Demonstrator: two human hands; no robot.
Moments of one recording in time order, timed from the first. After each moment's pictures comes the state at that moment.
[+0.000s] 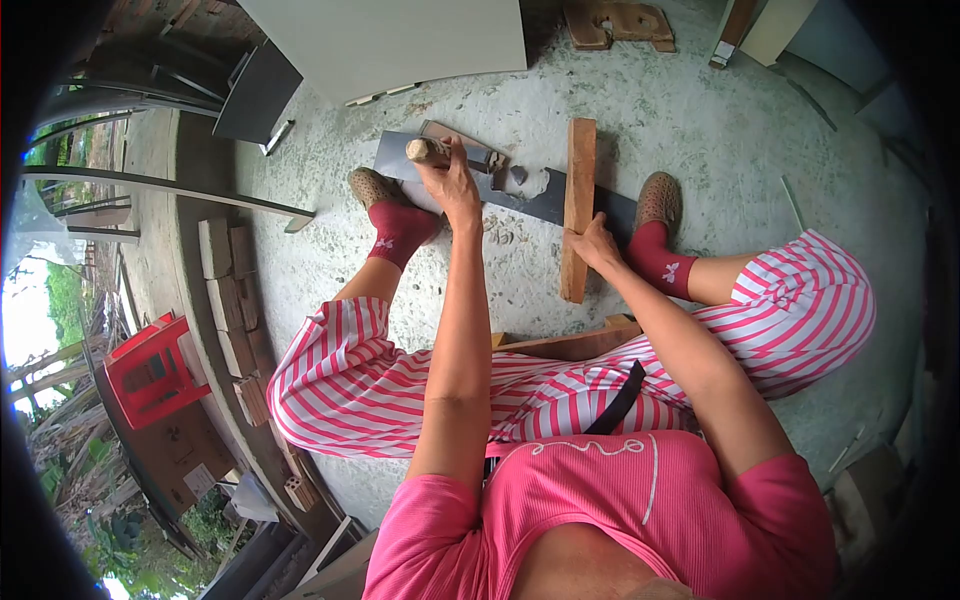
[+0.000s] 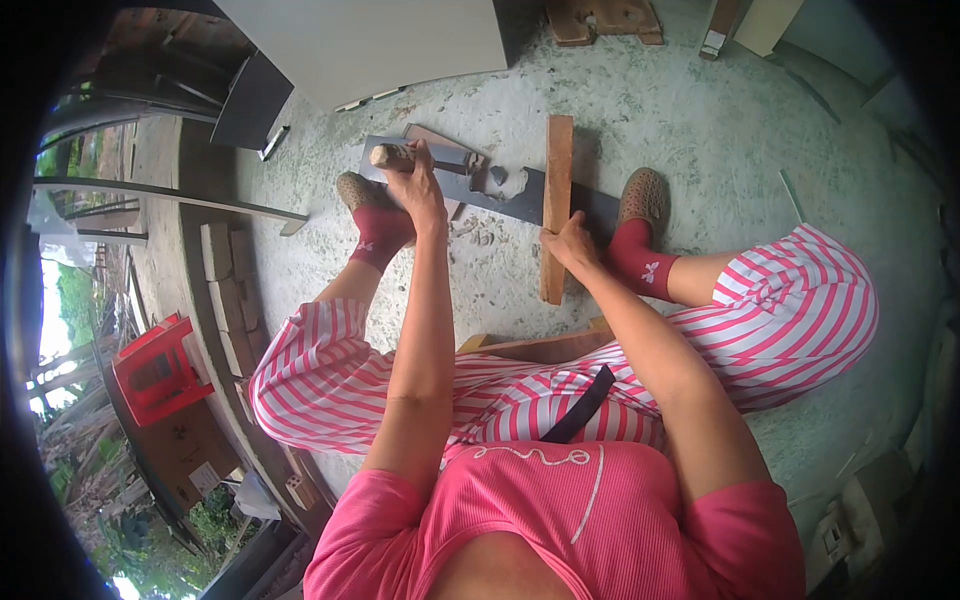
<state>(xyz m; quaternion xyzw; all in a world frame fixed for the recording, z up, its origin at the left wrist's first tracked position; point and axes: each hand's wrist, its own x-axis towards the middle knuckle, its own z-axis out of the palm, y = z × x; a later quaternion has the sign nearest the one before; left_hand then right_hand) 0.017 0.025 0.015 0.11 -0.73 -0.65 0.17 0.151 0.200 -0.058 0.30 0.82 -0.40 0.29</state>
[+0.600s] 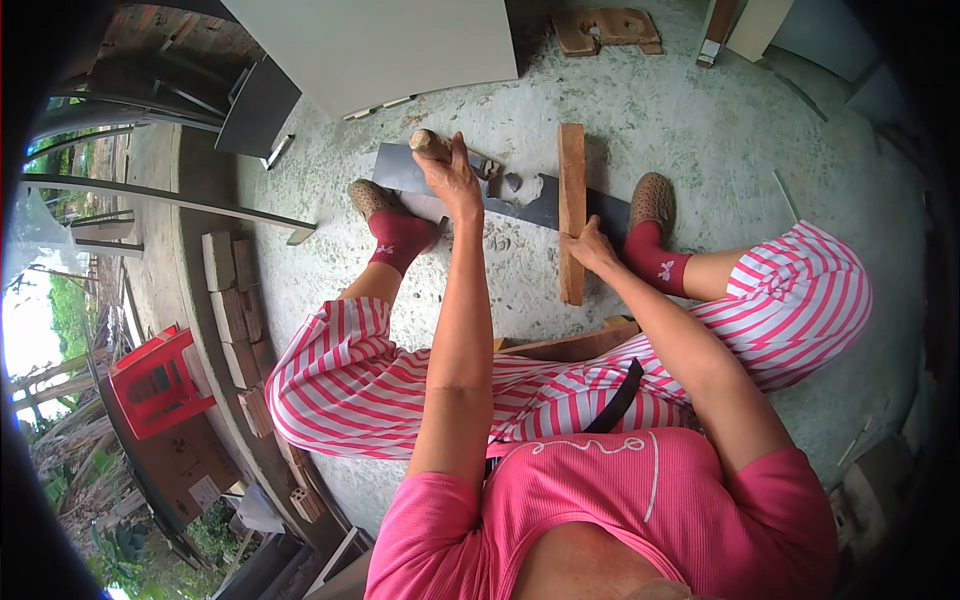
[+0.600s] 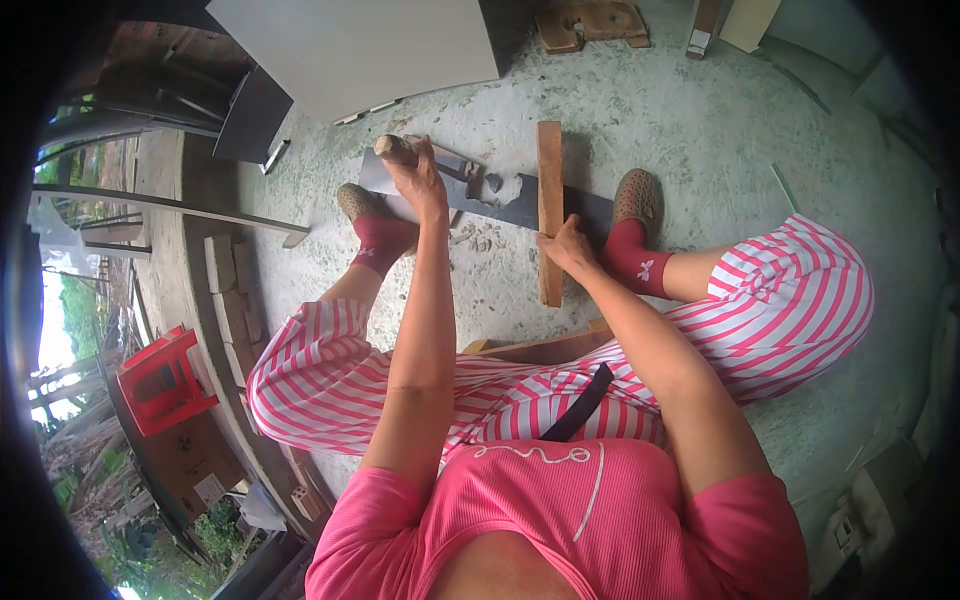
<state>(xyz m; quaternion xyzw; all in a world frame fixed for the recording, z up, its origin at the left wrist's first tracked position) 0.011 0.045 0.032 0.09 -0.79 -0.57 0.21 0.152 0.207 -0.061 0.28 0.80 -0.41 0.33</state>
